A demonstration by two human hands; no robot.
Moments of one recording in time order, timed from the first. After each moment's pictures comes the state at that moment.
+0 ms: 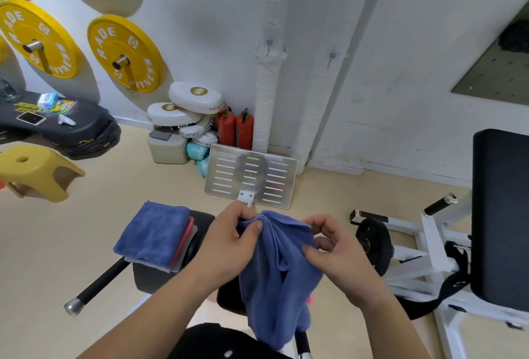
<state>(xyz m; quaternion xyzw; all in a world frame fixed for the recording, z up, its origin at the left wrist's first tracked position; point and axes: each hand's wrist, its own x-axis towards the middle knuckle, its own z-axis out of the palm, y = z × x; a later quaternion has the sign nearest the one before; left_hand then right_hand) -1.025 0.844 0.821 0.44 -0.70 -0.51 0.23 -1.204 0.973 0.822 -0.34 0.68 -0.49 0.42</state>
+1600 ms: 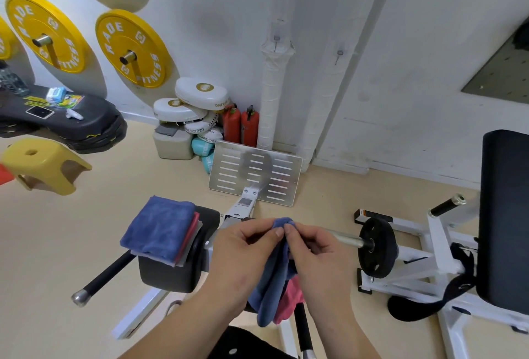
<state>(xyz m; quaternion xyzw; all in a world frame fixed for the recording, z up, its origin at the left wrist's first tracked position) -1.032 0.886 0.848 0.46 -0.50 -0.68 0.28 -1.131 0.953 0.825 -0.18 0.72 -0.61 0.27</state>
